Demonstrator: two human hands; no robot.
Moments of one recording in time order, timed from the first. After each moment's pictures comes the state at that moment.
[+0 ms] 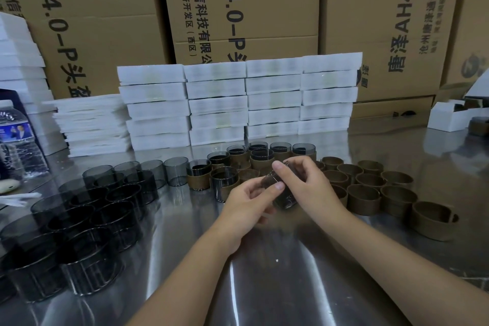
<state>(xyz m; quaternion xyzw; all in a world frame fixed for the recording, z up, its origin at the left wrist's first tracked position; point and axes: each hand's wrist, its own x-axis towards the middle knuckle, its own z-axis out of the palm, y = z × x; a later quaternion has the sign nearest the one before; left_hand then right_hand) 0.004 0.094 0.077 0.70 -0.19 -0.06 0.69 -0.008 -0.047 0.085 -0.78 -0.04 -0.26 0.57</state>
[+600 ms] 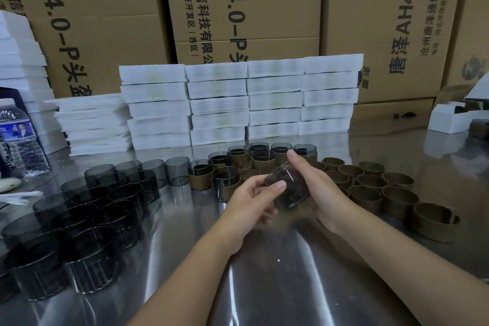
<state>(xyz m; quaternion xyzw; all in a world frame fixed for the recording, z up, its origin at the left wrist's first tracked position) 0.000 0.097 0.080 0.68 -0.20 -0.09 0.70 -0.013 -0.051 0.098 -0.69 0.03 -0.08 0.72</state>
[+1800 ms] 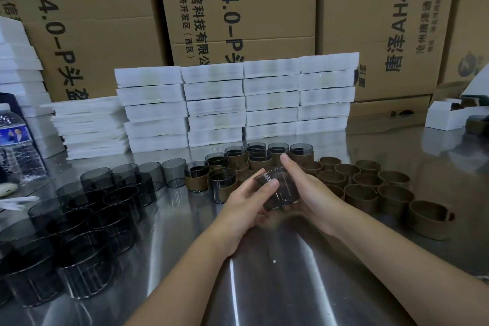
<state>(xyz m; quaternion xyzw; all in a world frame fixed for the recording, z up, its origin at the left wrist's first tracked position) -0.004 0.095 0.084 0.64 -0.19 -0.12 0.73 -0.006 -0.052 0.092 -0.71 0.02 -0.04 0.70</state>
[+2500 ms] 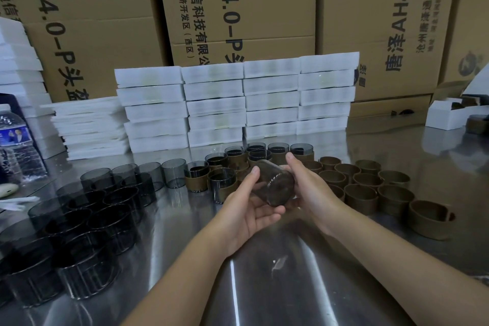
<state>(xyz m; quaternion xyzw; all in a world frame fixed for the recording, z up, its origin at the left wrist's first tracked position) 0.005 0.096 0.082 0.56 -0.15 -0.22 0.78 -0.009 -0.049 0.093 -0.71 0.01 -0.08 0.70</state>
